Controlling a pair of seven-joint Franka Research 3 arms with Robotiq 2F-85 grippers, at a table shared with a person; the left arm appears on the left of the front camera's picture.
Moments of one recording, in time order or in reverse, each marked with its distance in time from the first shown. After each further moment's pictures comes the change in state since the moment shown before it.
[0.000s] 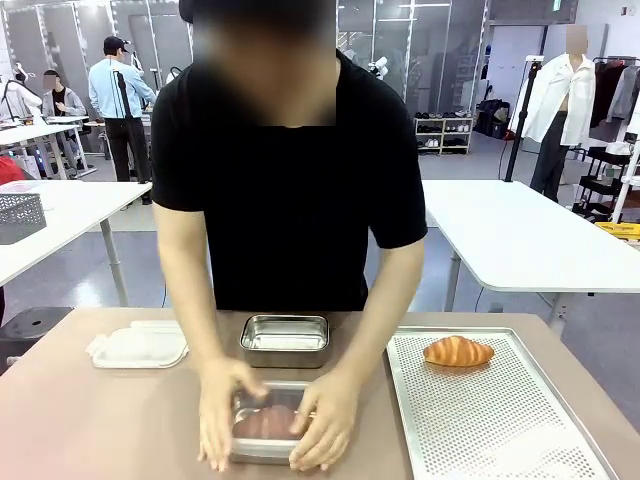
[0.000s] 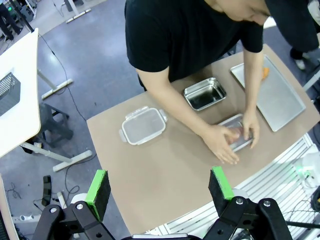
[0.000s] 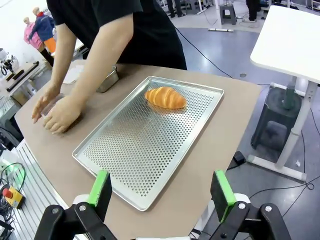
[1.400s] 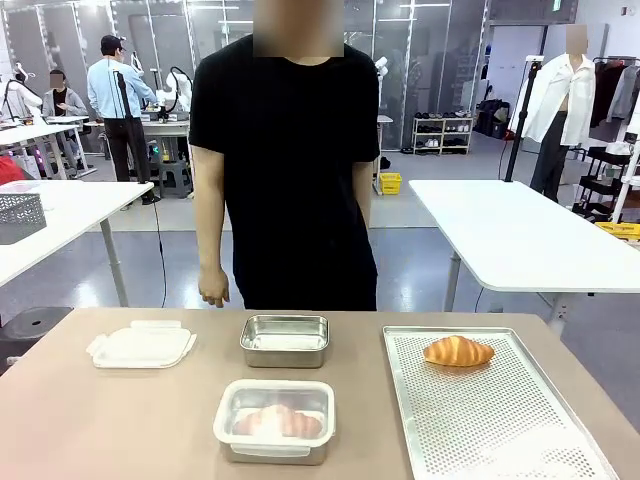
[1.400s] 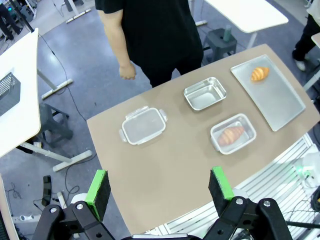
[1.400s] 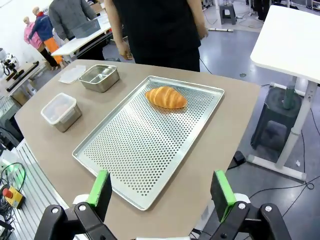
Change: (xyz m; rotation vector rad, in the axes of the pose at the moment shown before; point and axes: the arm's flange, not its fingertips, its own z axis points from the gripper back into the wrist) left arm 0.000 0.000 0.000 0.000 0.000 0.000; right arm 0.000 0.000 0.001 -0.001 0.001 -0.001
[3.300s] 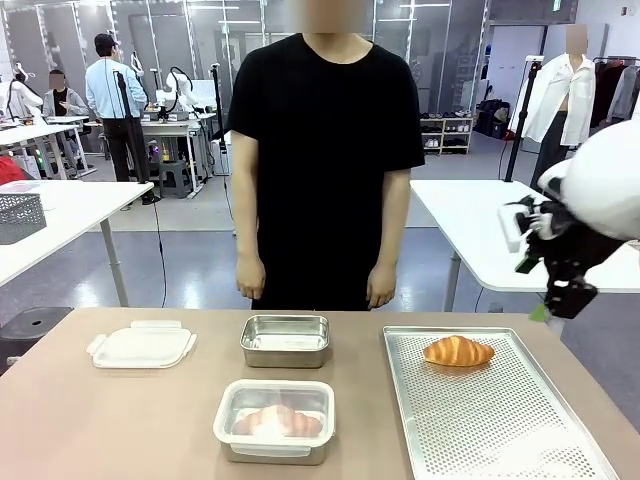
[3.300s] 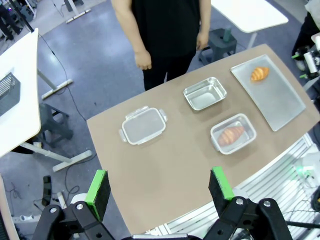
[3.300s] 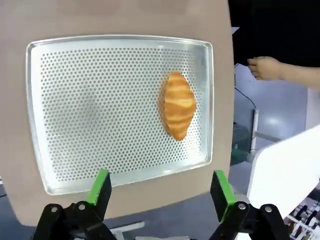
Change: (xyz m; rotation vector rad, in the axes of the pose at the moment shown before) left arm 0.000 0.000 0.000 0.000 0.000 -0.001; right arm 0.176 0.149 -0.283 0.074 0.803 1.128
